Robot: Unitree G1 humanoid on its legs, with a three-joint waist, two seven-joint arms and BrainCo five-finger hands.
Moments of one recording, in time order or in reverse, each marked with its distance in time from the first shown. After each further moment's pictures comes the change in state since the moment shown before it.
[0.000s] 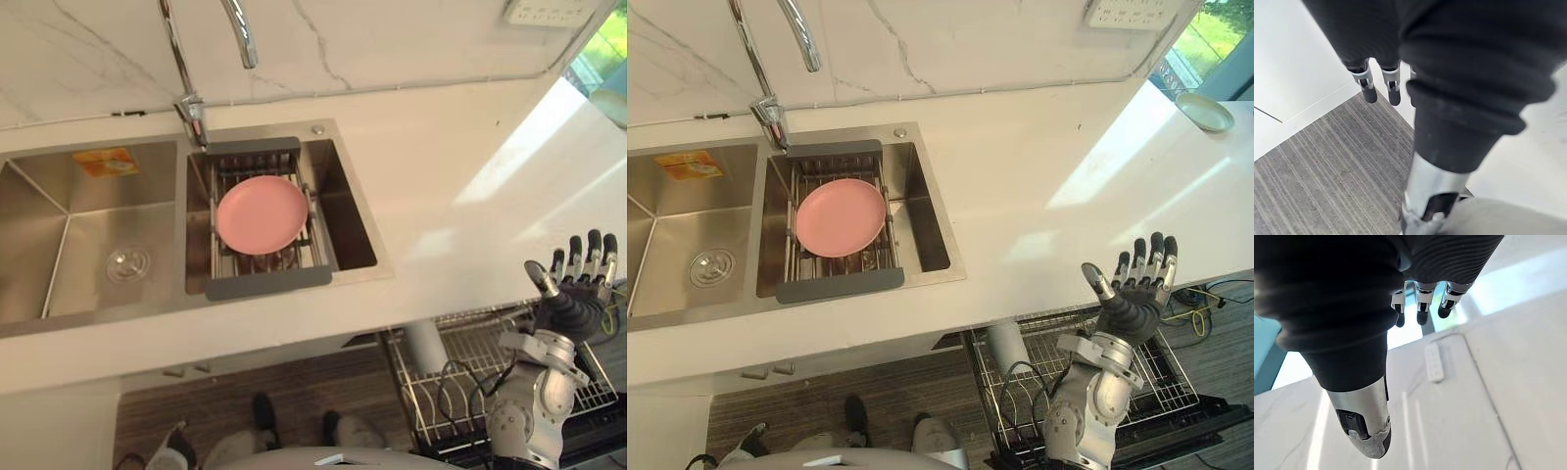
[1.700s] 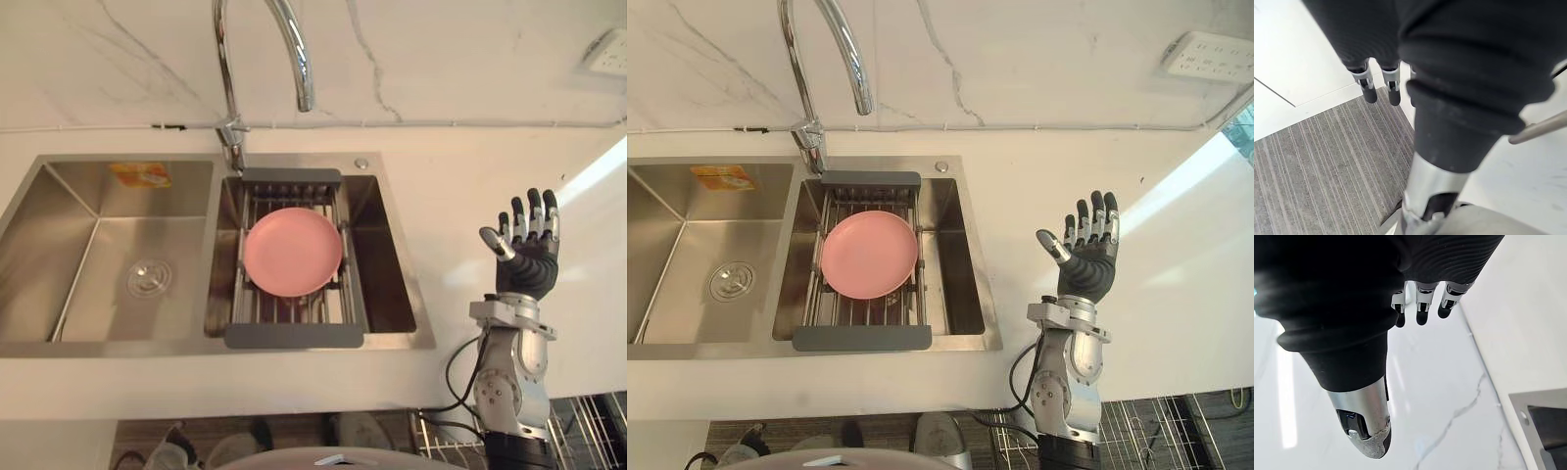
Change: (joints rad) left arm -0.048 -0.009 0.011 0.042 -0.055 0.076 -0.008; right arm -0.062 -0.056 0.153 -0.074 -0.068 0.167 -0.117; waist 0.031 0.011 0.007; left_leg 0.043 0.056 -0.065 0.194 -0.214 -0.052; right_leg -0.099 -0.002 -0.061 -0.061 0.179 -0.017
